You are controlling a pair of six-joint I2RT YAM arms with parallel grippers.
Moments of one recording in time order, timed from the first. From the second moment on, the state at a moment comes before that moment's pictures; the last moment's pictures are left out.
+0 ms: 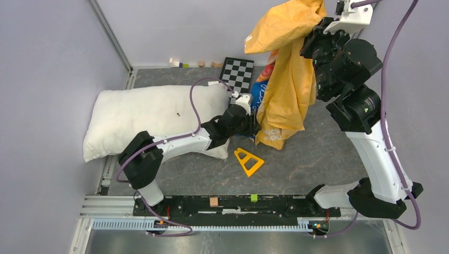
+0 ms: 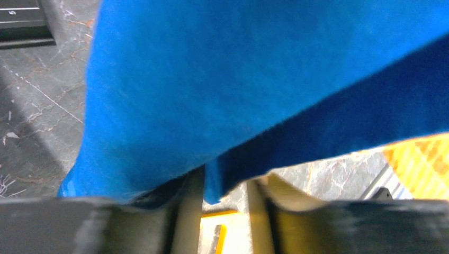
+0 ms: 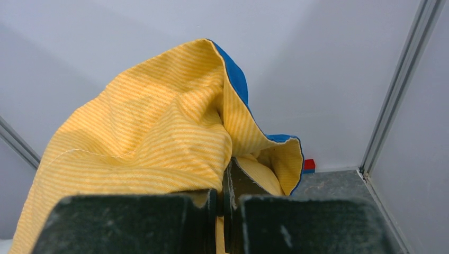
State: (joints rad) left arm -0.92 1.67 1.10 0.09 -0.07 -0.58; right arm 0.65 1.32 2.00 -0.41 0.64 0.00
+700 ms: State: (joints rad) left arm -1.00 0.94 1.35 -0.27 -0.04 -0.26; right arm 0.65 1.09 1.69 -0.23 1.19 -0.28
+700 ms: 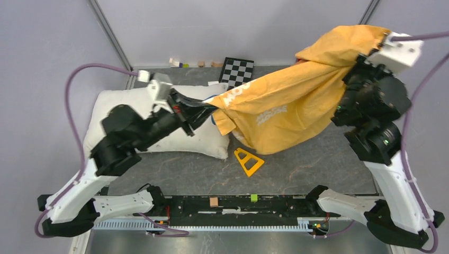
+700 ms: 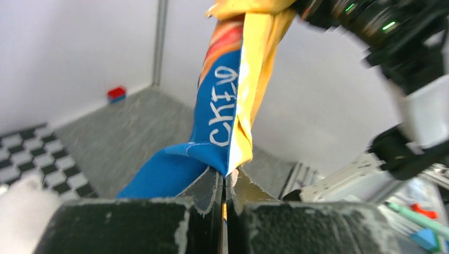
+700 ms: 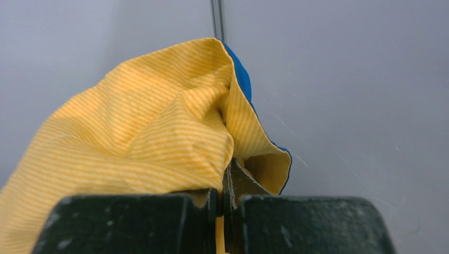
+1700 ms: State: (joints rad) left arm -0.64 2.16 2.11 -0.63 0.05 -0.47; right arm -0.01 1.45 1.19 -0.37 0.71 0.07
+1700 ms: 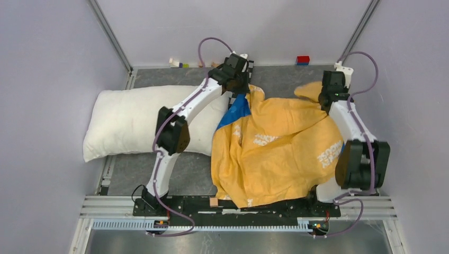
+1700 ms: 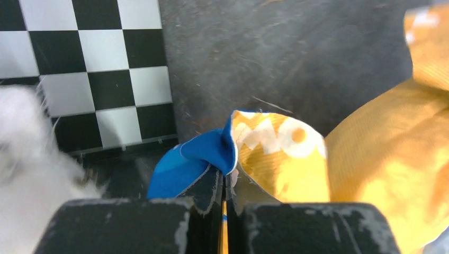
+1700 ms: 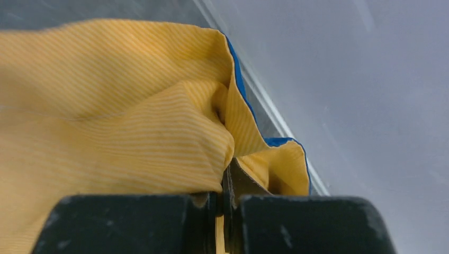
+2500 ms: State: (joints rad) left arm -0.61 2.36 2.40 -0.64 0.13 -0.53; right arm -0.23 1.56 1.31 -0.47 0.28 0.23
